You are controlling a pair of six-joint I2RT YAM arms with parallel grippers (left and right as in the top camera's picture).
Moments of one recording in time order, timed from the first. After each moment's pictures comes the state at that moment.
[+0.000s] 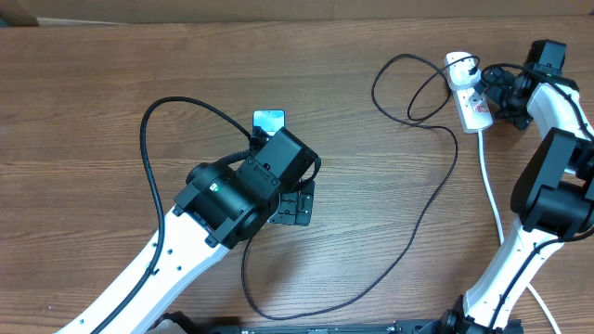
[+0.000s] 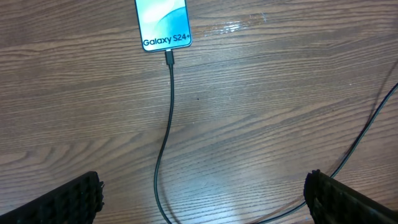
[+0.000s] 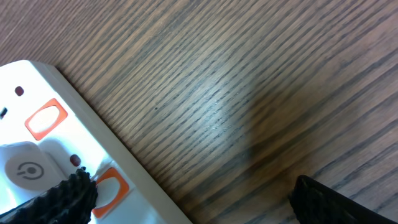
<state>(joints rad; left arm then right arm) -0.75 1.36 1.45 -1.30 -0.18 -0.60 -0.35 2.28 1.74 -0.54 -0.06 0.41</state>
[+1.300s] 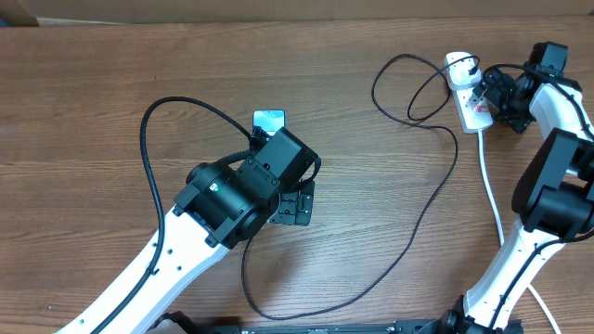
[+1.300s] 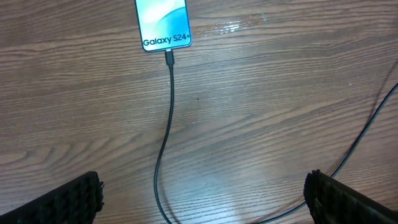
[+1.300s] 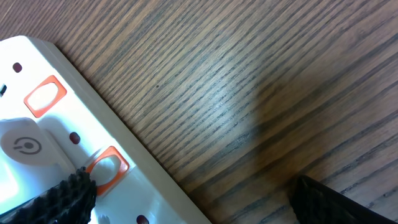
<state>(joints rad) -0.75 1.36 1.45 -1.30 -0.18 -0.60 -0.36 2.29 1.74 -0.59 -0.11 0.40</state>
